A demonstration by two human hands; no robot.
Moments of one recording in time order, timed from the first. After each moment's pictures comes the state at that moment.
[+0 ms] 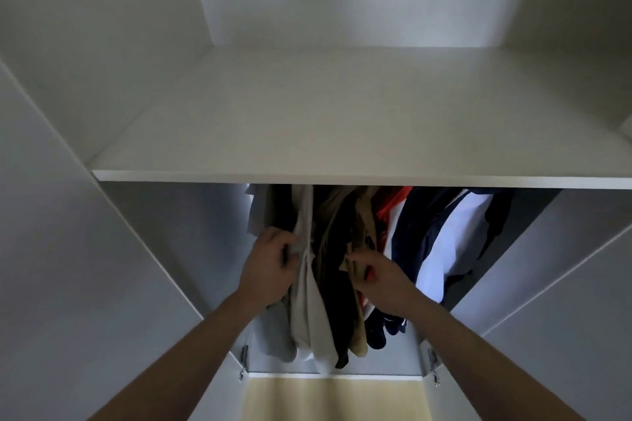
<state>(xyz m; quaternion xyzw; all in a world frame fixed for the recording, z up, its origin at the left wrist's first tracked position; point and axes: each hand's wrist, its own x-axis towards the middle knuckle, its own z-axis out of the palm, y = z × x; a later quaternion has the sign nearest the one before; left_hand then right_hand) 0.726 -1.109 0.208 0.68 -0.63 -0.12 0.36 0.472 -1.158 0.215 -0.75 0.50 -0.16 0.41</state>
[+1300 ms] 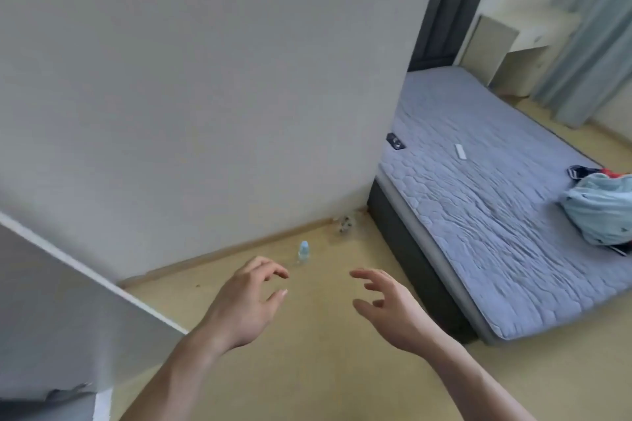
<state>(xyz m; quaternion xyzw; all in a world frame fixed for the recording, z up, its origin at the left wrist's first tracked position) 0.260 -0.605 0.218 -0.13 -0.93 -0.33 -0.08 0.297 -0.323 0.207 0.04 0.88 -0.46 0.14</state>
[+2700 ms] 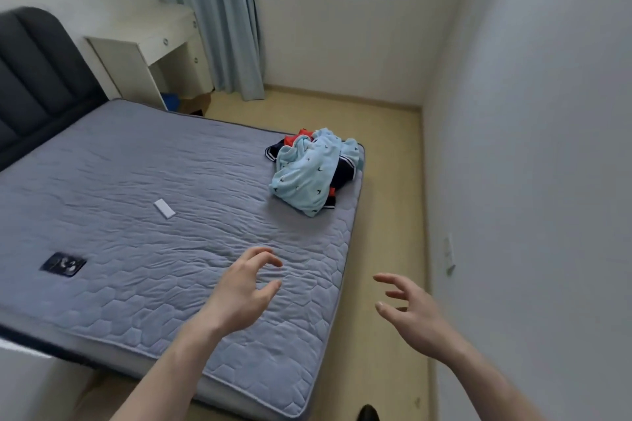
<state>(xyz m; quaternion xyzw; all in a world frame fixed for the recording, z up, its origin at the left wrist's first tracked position) 0.087 0.325 0.203 -0.54 -0.76 -0.26 -0.24 0.398 0.444 0.199 0.48 0.72 -0.48 -0.11</state>
